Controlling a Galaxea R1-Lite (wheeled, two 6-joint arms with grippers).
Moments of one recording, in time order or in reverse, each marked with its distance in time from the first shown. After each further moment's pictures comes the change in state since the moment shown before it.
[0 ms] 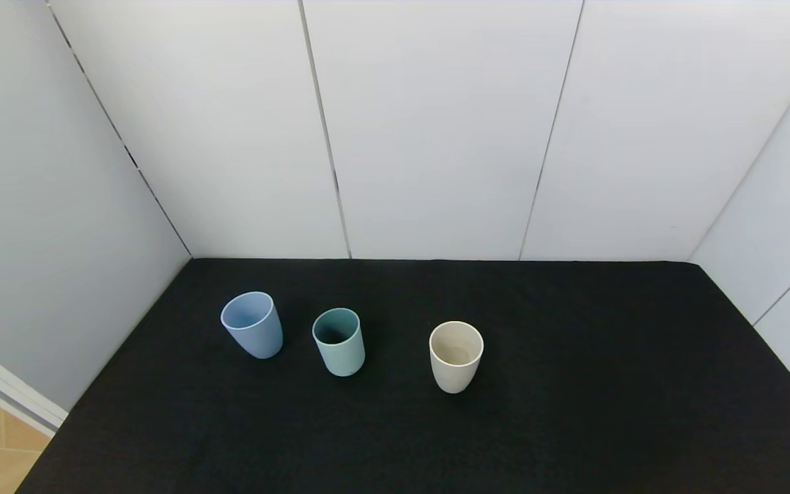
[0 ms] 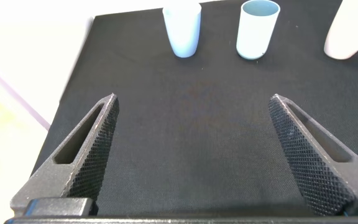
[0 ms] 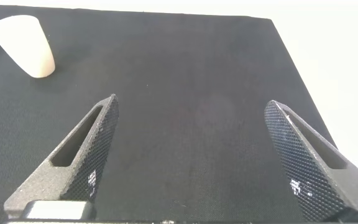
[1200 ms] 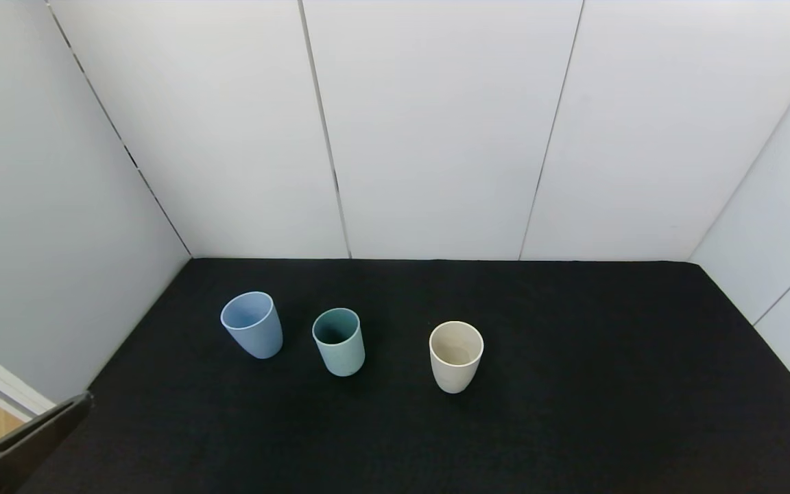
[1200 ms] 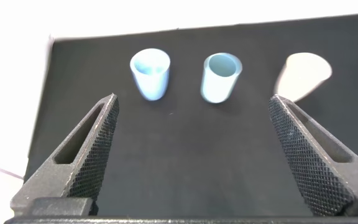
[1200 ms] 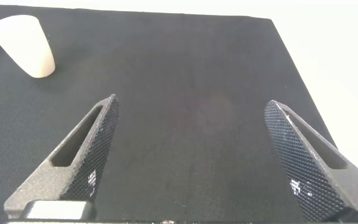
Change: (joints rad) left arm 0.000 0.270 -0.076 -0.091 0.103 0.006; right arm 0.000 0.000 0.000 0.000 0.000 0.000
